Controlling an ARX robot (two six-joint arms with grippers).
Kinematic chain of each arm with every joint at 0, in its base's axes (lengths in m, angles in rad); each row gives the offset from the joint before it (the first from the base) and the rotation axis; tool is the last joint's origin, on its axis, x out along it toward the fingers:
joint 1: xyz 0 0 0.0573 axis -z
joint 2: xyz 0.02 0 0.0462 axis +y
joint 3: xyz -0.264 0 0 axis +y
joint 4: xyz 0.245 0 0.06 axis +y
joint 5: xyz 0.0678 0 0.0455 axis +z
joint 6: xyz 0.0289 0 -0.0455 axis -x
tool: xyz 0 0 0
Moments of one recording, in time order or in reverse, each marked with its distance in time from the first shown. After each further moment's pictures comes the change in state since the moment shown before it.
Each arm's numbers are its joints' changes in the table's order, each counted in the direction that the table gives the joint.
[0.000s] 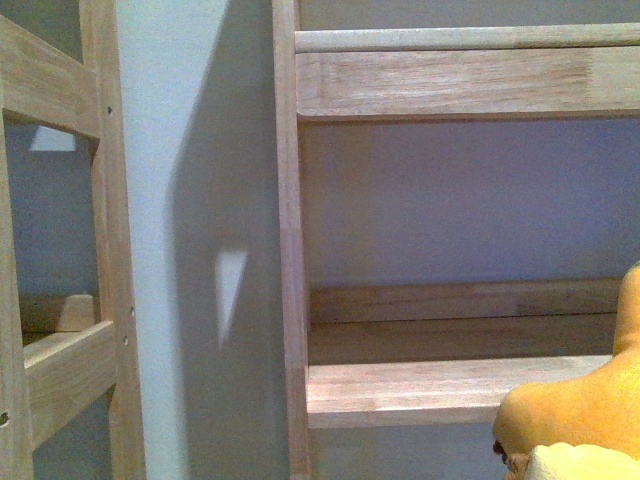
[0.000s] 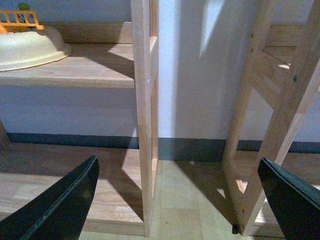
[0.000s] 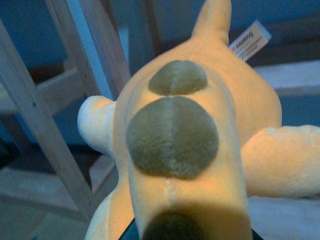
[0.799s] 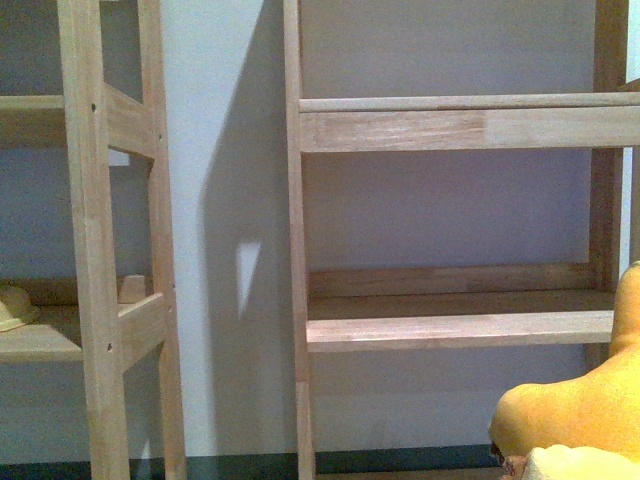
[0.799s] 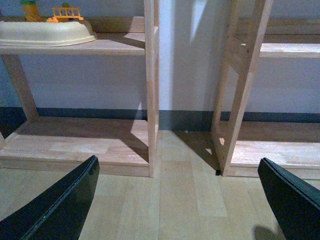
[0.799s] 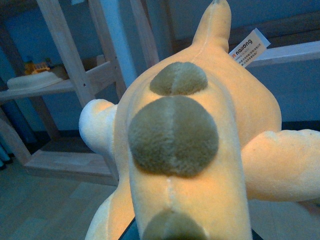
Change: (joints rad) left arm 0.000 -0.001 0.000 0.000 0.001 0.000; right arm -0.034 -0.030 0.047 -0.117 -0.041 -0.024
